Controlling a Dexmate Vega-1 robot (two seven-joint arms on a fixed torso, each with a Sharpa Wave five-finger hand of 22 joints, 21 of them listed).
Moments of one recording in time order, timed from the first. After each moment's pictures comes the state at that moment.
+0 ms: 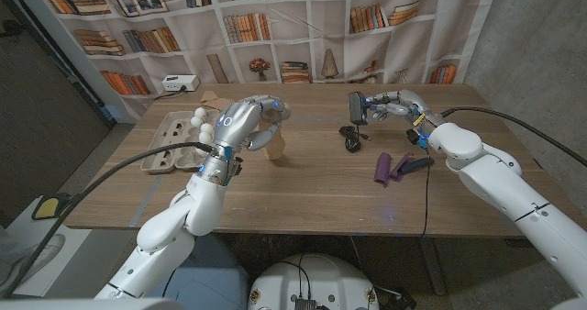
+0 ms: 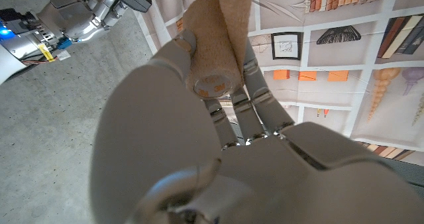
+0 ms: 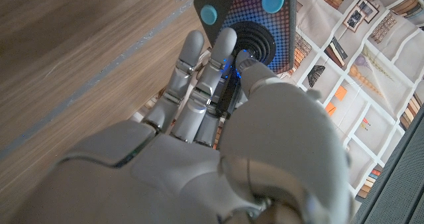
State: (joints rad) left arm 1.37 0.49 0.12 -2.09 0.97 -0.22 0.53; left_hand 1.36 0.01 0.46 -0.18 0.24 0.87 -0.03 0.61 0.51 0.81 -0.13 0.46 0.57 0.77 -0.03 0.35 0.48 0.73 -0.08 1.03 0.29; right arm -1.03 -0.73 -0.20 -1.91 0.26 -0.19 -0.03; right_hand 1.20 0.12 0.49 -0.20 0.20 0.92 -0.07 0.20 0.22 0.90 -0.07 0.31 0.56 1.09 -0.19 0.35 0.78 0.63 -0.06 1.23 0.17
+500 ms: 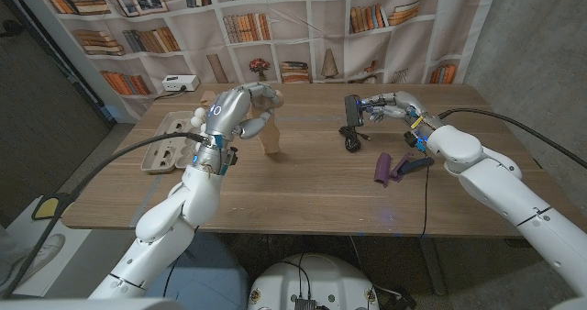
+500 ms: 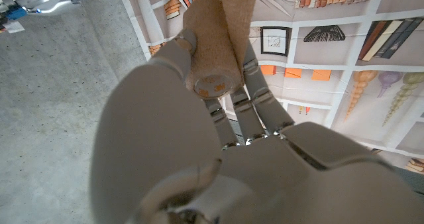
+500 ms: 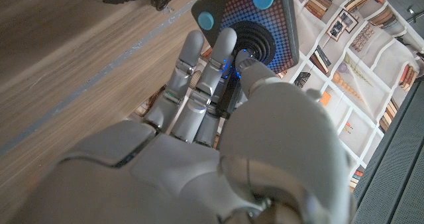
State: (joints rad) left arm 1.32 0.48 0.10 -2.07 0.87 -0.23 0.52; left_hand 1.37 0.01 0.46 -0.18 0.24 0.87 -0.03 0.61 0.50 0.81 -0.13 0.45 0.57 0.78 -0.02 0.34 0.50 0.73 -0.08 1.04 0.27; right arm -1.06 -0.74 -0.20 -1.94 0.26 -0.16 -0.03; right_hand 1.20 0.12 0.49 -0.20 0.20 0.92 -0.07 0.20 0.22 0.90 -0.06 0.31 0.56 1.09 -0.19 0.35 0.78 0.63 -0.06 1.23 0.17
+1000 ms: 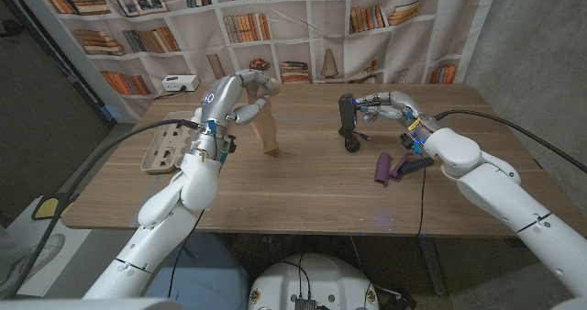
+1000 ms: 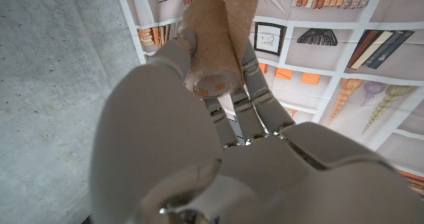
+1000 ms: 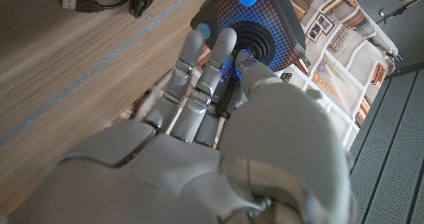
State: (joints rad) left arm 1.25 0.46 0.11 -2.04 0.73 -0.24 0.49; left_hand 1.37 0.01 0.46 -0.18 0.24 0.87 -0.03 0.61 0.49 0.82 -0.12 0.46 0.57 0.80 -0.02 0.33 0.50 0.72 -0.08 1.06 0.24; right arm -1.09 -0.73 -0.21 -1.97 0.27 -0.10 -0.03; right_hand 1.19 0.13 0.49 -0.20 0.20 0.92 -0.07 0.20 0.22 0.90 -0.06 0.31 0.57 1.09 -0.19 0.35 0.78 0.63 -0.06 1.24 0.17
